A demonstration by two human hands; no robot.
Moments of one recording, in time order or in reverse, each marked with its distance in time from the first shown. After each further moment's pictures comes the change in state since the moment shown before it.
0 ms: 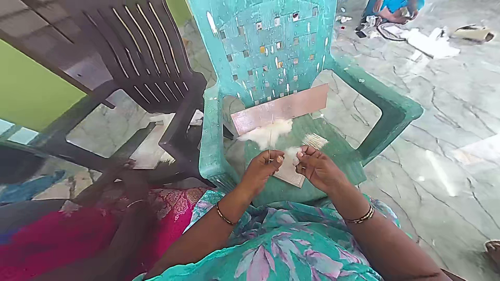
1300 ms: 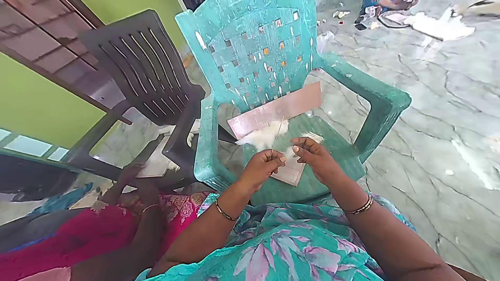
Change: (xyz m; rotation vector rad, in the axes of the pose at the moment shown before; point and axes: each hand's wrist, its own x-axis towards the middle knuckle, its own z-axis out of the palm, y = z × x) left_hand 0.007 0.024 0.033 0.252 -0.014 -0.134; right_hand -0.001 -0.009 -0.027 -0.407 0.013 -0.221
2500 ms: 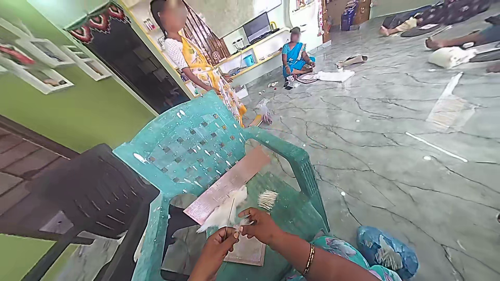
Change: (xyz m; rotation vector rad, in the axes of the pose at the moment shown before) left_hand 0.047 -0.022 0.008 0.301 0.061 0.034; right_hand 0.028 0.036 -0.027 0.171 -0.136 0.078
